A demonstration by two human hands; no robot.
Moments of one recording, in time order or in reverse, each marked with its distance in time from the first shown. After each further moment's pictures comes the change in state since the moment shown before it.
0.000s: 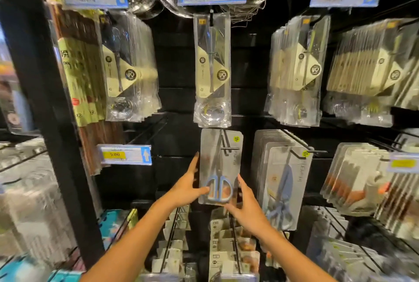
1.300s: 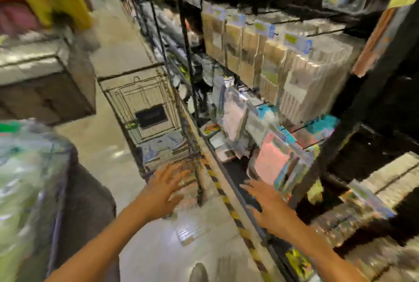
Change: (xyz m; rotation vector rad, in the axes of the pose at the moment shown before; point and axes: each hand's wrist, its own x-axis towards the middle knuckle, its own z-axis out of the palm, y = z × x) left_hand -0.632 -0.150 0.003 0.737 0.290 -0.973; right_hand -0.247 -0.126 0.294 -0.222 -1.093 -0.836
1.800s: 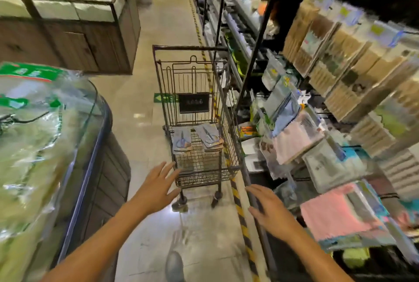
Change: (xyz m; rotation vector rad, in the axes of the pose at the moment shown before) left_hand -0.001 -0.208 0.042 -0.245 -0.036 -0.418; right_hand 0.224 -0.083 0.077 -0.094 -0.280 -0.059
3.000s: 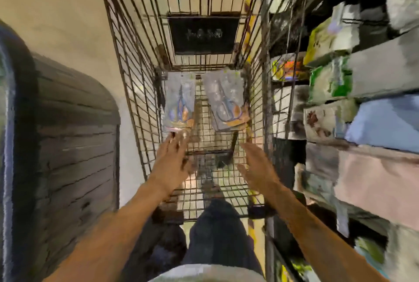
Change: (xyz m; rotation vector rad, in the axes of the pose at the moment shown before) left_hand 0.399 -0.104 0.100 -0.316 -0.311 -0.265; right_hand 0.478 0.109 0.089 0.089 -0.378 0.269
